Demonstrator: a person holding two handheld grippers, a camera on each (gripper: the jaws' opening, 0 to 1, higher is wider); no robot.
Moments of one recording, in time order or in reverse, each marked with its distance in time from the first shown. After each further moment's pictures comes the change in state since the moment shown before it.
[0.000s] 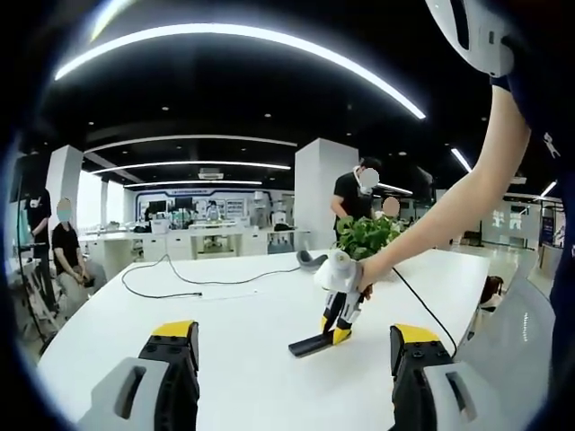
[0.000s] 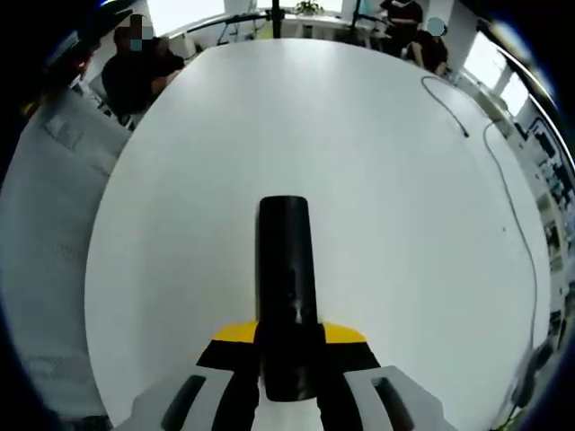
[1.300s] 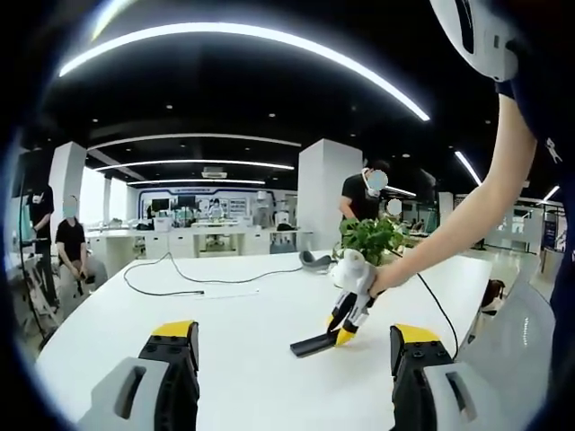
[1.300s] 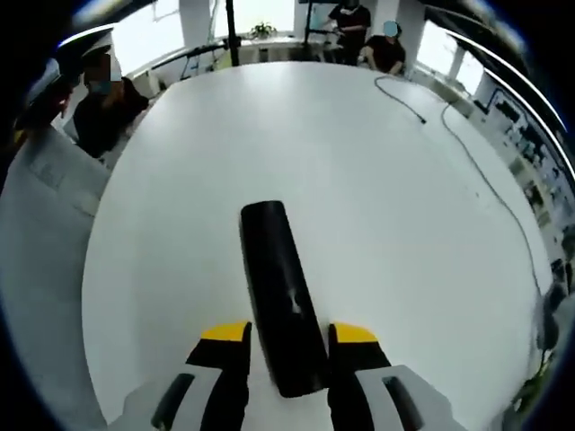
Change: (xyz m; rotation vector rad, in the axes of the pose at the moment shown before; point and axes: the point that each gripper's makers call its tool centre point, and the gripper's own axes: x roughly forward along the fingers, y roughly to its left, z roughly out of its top) left arm 0.000 0.003 -0.001 -0.019 -0.001 0.012; right arm -0.006 -0.002 -0.008 0.209 -0.159 -0.099
